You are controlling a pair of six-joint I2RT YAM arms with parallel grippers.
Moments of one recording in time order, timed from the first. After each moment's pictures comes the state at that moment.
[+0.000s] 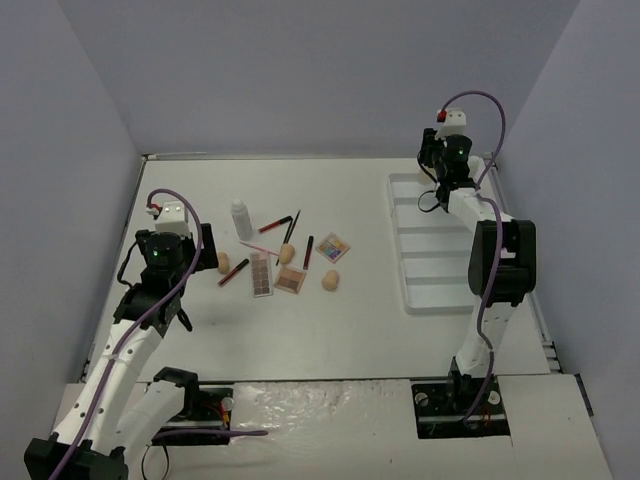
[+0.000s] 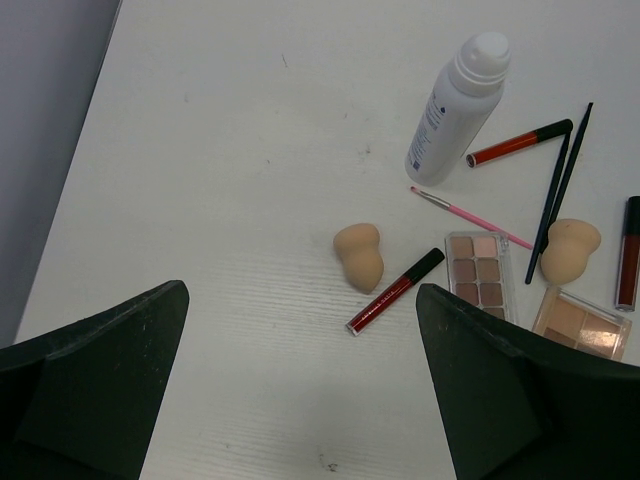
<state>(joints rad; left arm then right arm) -0.20 0.81 0.74 -0.37 -0.30 -0.12 0.02 2.01 1.43 0.44 0.03 -0.03</state>
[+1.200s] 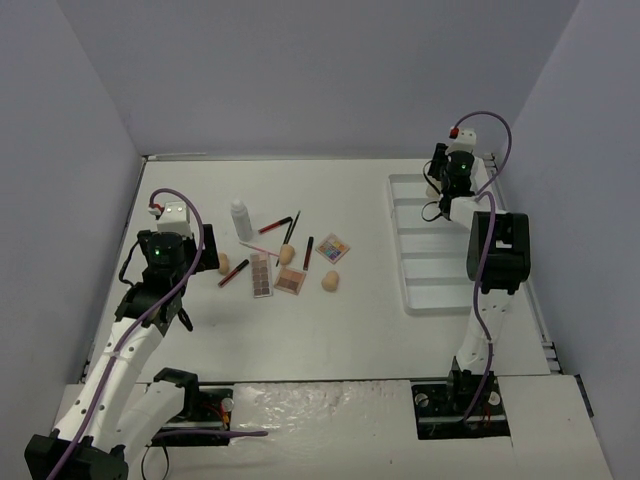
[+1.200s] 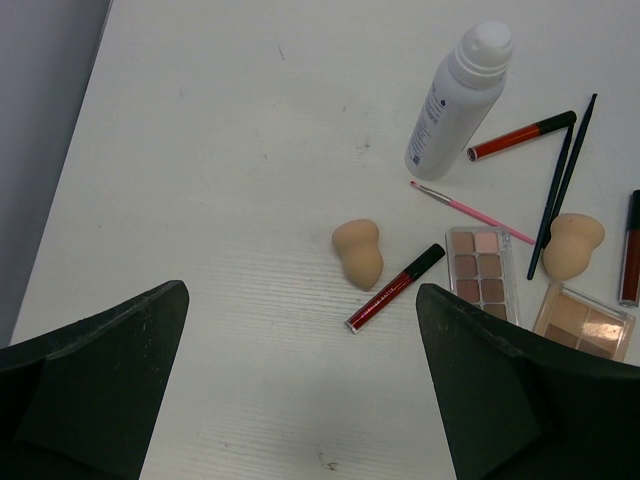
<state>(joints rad) -0.20 0.82 0.74 -0.36 -0.29 -0.12 -0.05 2.16 1.41 0.57 0.11 0.05</state>
